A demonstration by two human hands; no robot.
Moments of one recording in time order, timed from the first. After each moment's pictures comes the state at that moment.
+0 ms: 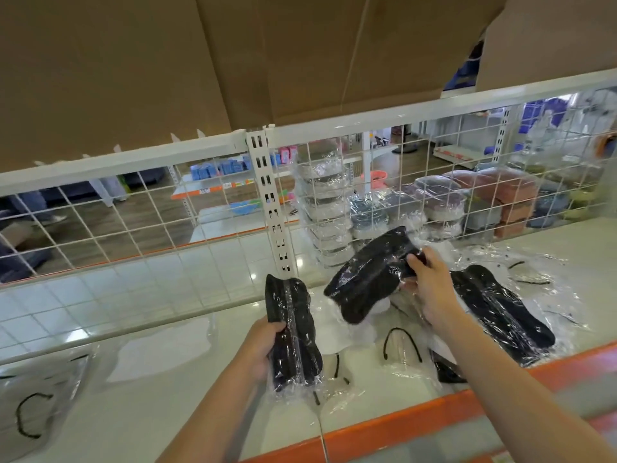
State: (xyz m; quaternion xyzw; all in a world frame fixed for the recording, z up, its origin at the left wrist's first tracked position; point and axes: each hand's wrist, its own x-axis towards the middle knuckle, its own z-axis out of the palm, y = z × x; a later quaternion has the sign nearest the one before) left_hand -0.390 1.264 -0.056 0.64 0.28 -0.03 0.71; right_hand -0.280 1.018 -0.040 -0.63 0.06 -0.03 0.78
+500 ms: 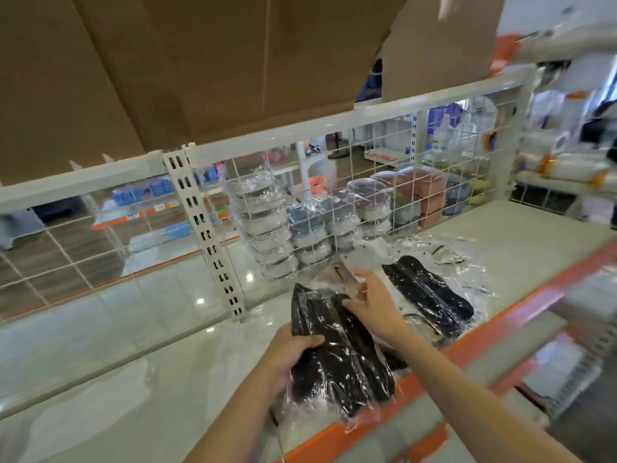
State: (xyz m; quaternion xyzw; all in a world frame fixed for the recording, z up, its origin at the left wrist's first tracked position) left_hand -0.367 1.171 -0.052 0.72 0.14 -0.16 0.66; right_hand -0.315 0.998 -0.069 -0.87 -0.02 -0.04 0.48
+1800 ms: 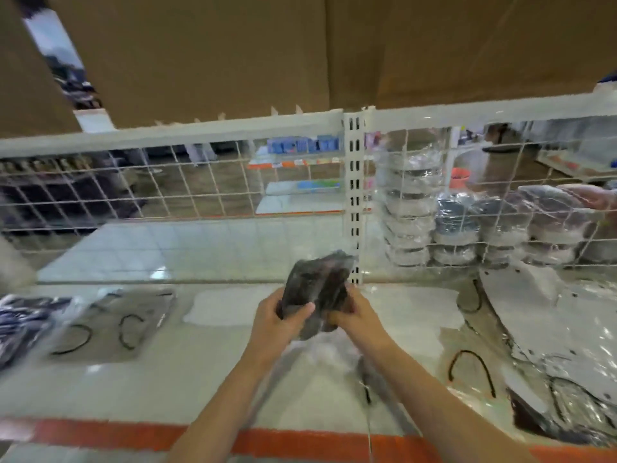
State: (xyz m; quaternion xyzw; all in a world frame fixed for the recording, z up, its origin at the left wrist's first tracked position) left_hand -0.445 1.304 -0.033 0.73 0.16 0.24 0.62; right_hand -0.352 1.188 -0.063 -0.65 -0.25 0.19 0.69
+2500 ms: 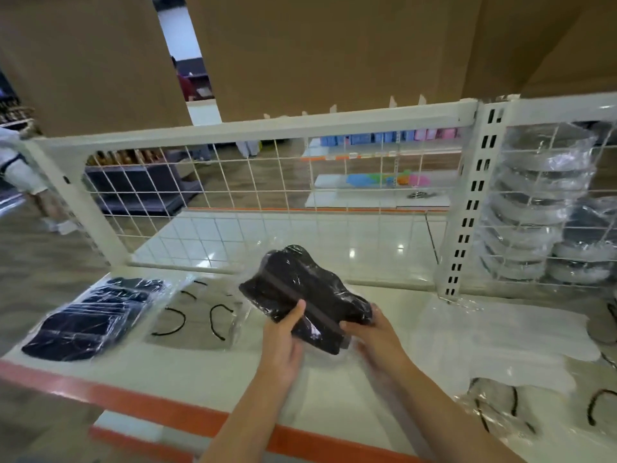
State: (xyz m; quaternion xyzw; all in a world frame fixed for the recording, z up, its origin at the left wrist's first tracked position) left_hand -0.499 1.427 -0.060 0.37 0.26 0.31 0.84; right_hand -0.411 1.311 -0.081 -0.53 -0.18 0.33 0.76
